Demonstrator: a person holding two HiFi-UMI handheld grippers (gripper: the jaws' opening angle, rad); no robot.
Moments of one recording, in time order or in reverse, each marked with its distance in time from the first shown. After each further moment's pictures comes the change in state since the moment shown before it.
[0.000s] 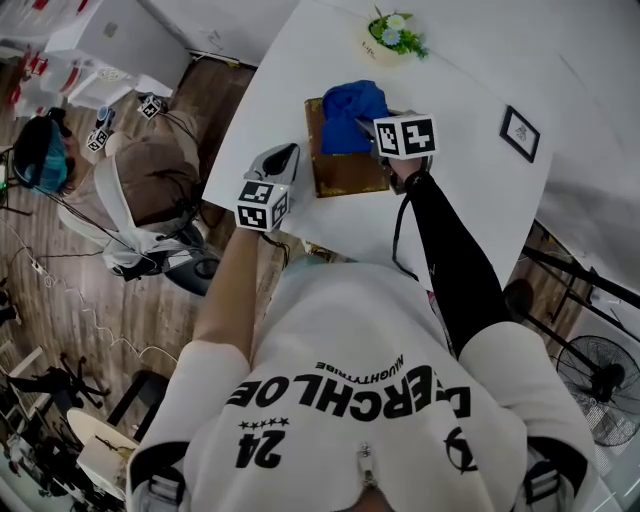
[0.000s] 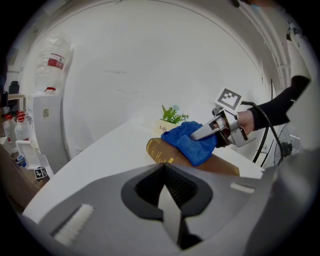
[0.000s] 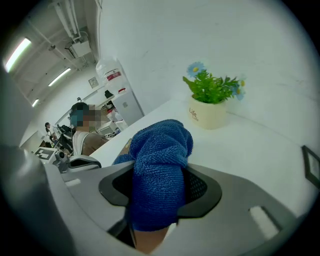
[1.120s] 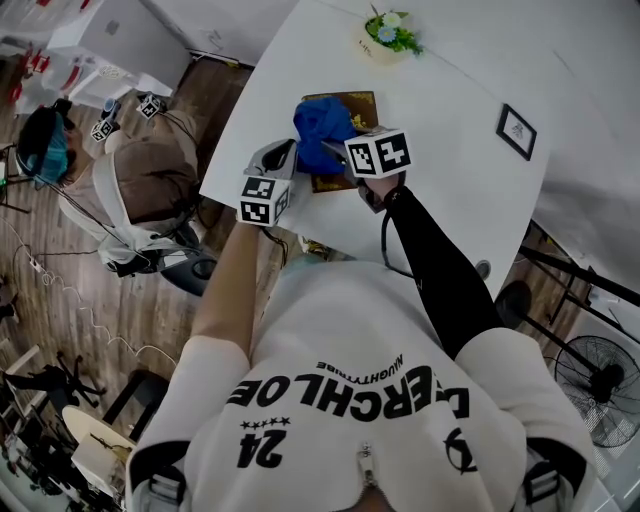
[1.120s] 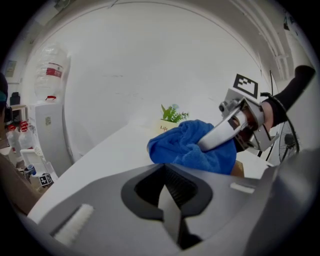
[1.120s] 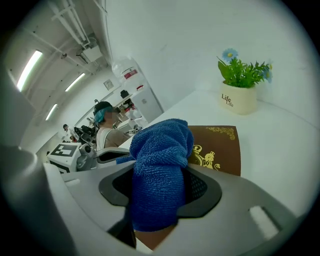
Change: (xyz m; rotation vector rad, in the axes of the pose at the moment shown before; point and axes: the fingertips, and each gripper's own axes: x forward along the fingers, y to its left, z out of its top) left arm 0.002 -0.002 -0.002 0.064 -0.004 0.046; right arm 0.003 0.083 -0.034 -0.008 0.039 0.202
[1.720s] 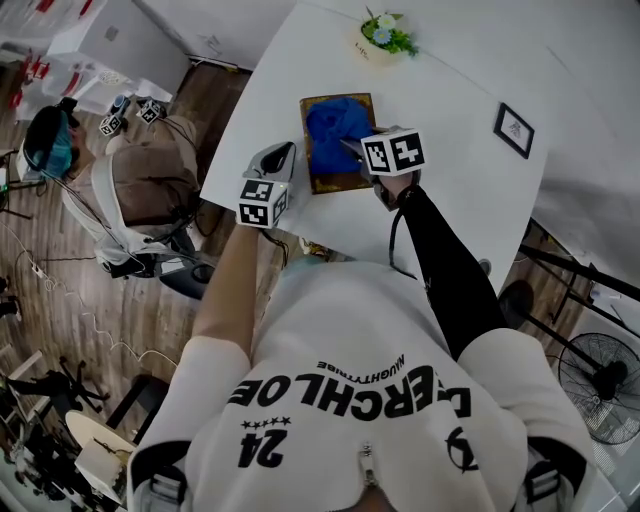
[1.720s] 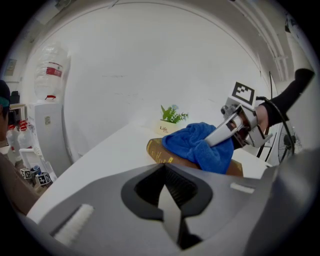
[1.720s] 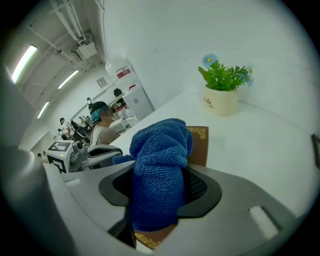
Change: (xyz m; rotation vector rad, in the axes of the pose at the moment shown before) left arm -0.001 0.000 0.001 -0.006 -0.009 -0.008; right arm -0.023 -0.039 -0.004 0.003 0.006 -0.084
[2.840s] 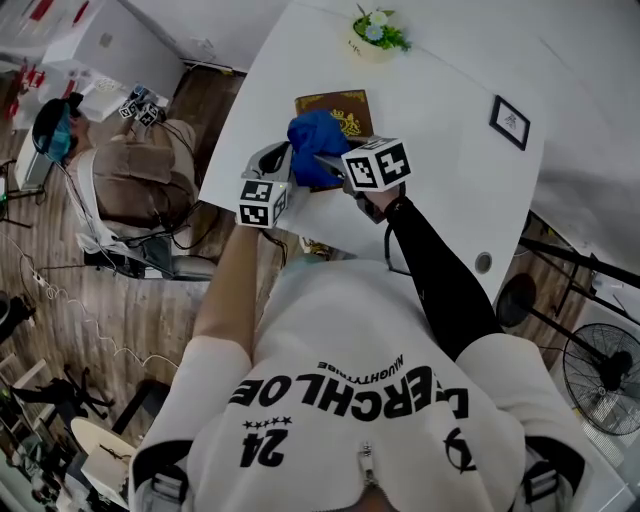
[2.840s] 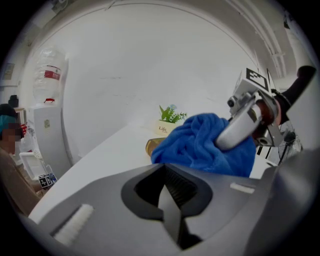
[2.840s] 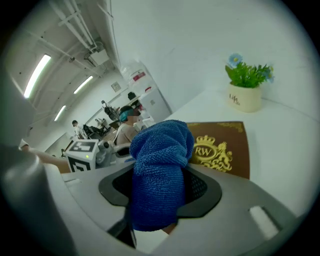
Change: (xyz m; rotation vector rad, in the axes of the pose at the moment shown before) left arm 0.000 -0.003 -0.001 0.028 -0.001 0.002; right arm -0.004 0.067 -0.008 -0.020 -0.027 0.160
